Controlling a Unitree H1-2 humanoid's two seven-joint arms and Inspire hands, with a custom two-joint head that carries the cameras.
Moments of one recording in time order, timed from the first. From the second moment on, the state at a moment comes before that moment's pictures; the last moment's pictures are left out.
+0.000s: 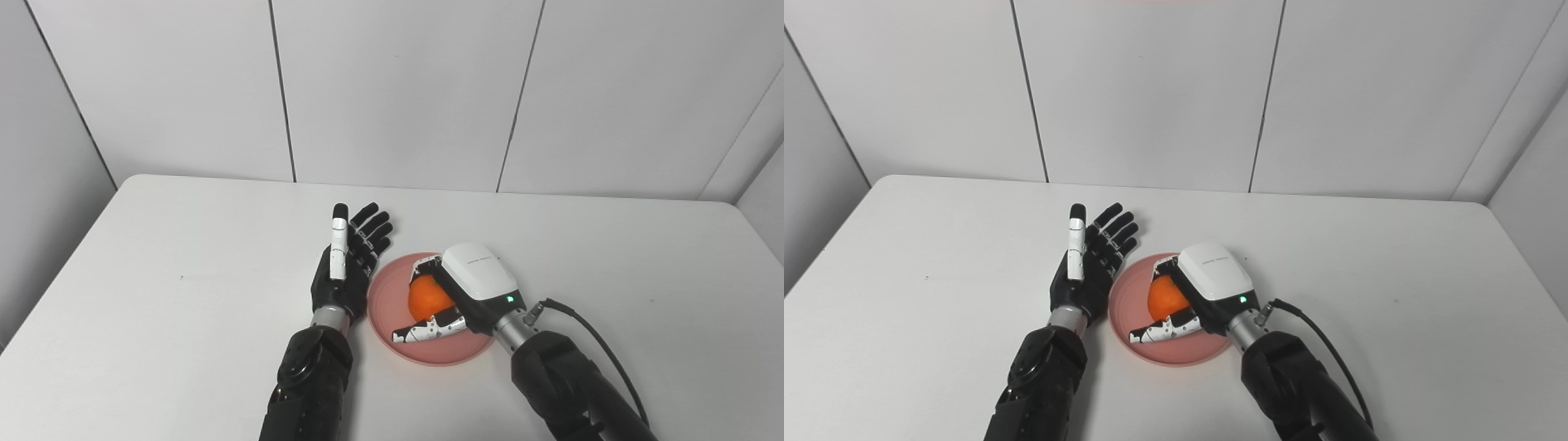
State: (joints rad) left arm -0.39 -0.21 0.09 0.28 -0.42 0.17 0.05; right arm -0.43 -0.25 0.47 0.07 -0.88 -0.01 0.09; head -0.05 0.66
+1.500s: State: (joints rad) left arm -0.38 -0.21 0.02 0.30 -0.30 0.10 0.03; right arm -0.44 -0.15 0.22 0.14 -0.64 -0.21 -0.20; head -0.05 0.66
